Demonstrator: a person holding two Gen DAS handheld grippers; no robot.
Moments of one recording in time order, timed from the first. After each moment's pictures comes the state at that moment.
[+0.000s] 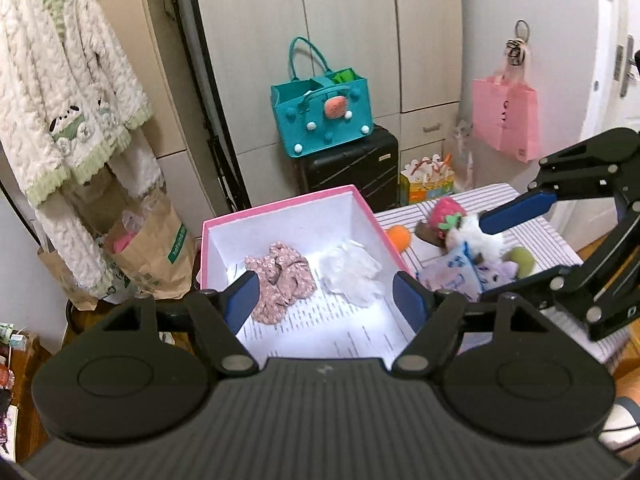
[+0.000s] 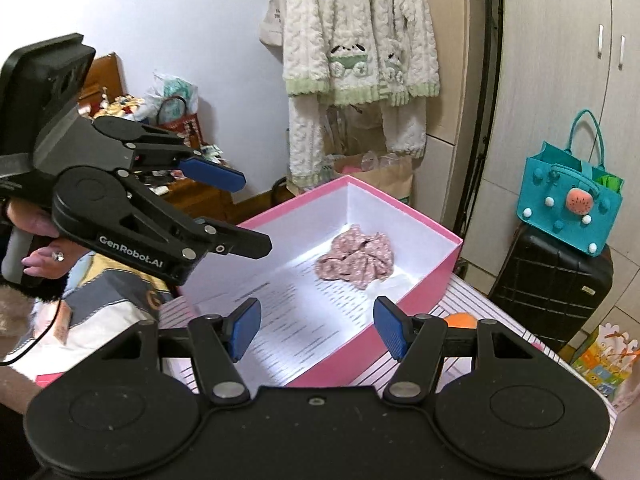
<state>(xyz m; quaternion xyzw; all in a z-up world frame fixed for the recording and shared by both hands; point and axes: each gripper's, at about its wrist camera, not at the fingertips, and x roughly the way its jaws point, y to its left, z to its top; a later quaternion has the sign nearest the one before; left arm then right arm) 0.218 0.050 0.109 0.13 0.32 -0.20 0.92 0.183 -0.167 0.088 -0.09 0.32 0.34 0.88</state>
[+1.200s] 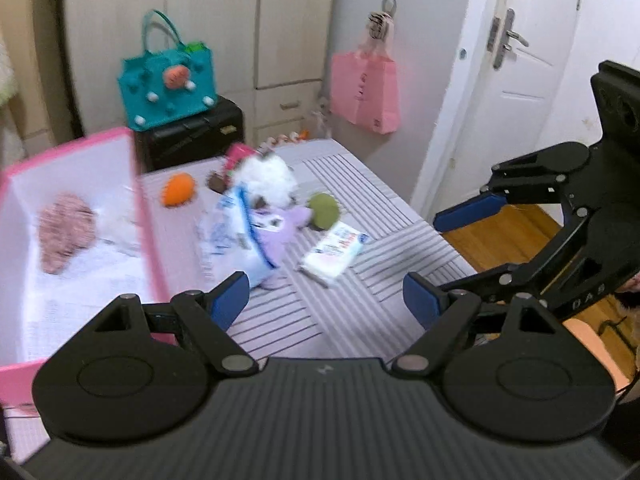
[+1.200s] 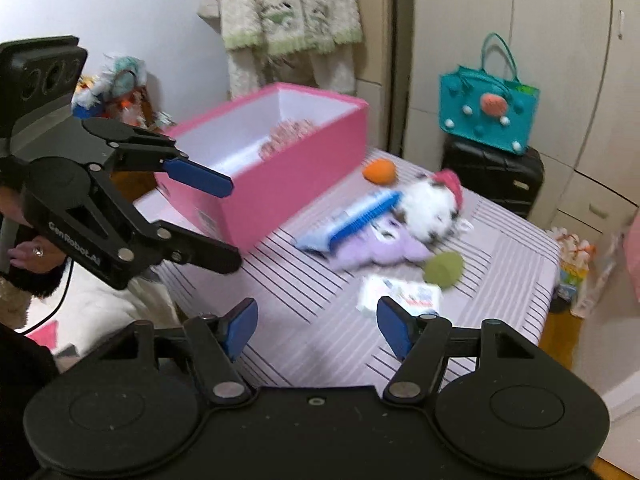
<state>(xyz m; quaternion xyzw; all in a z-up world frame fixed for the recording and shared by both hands) 0.120 -0.065 0.032 0.08 0.34 -0.37 0.86 0.062 -0.282 0.017 -0.08 0.37 0.24 0.89</state>
